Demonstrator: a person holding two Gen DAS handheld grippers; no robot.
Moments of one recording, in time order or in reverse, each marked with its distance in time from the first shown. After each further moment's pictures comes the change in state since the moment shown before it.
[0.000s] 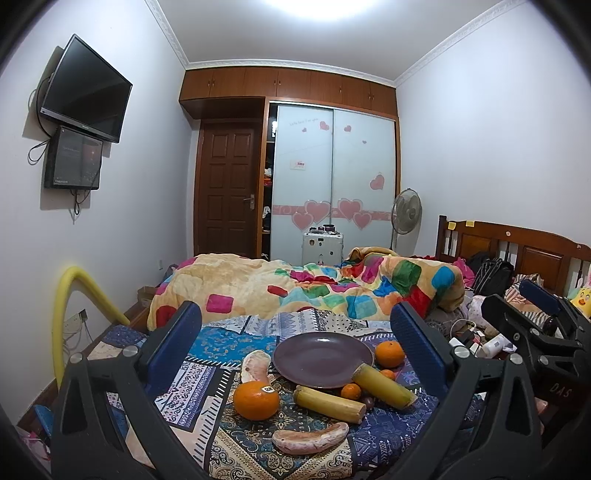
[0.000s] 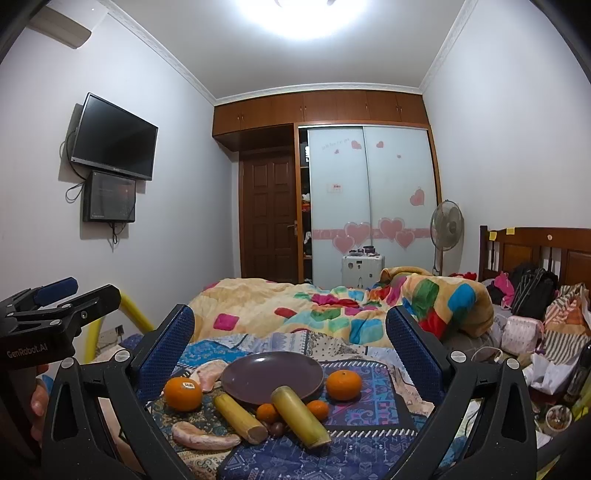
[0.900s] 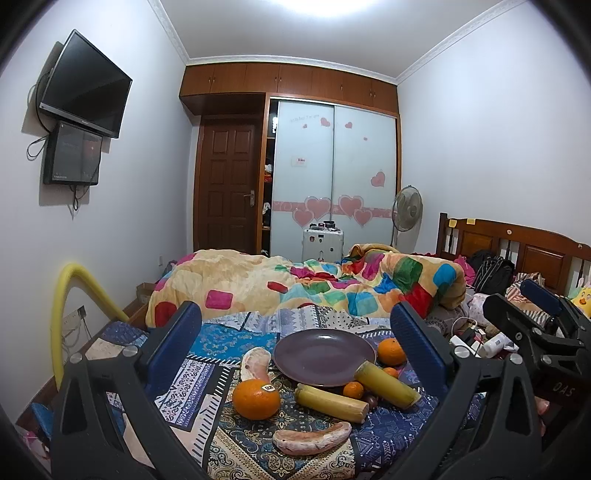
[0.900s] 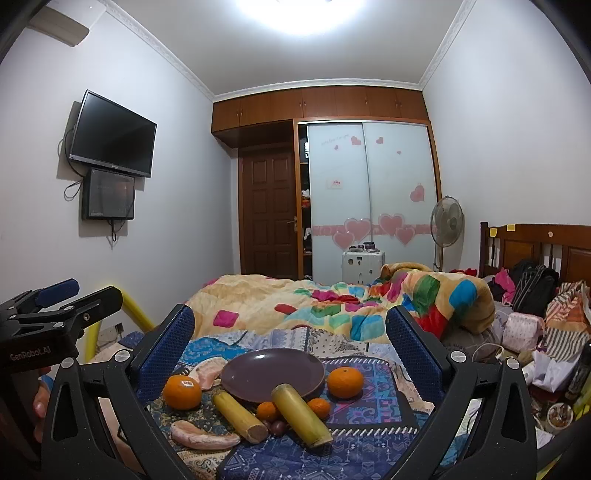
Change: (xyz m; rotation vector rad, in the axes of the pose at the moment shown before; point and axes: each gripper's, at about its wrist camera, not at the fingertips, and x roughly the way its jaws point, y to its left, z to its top) left arm 0.005 0.001 -0.007 -0.001 0.009 -0.002; right arm 0.004 -0.002 -0.002 0.003 0.015 0.000
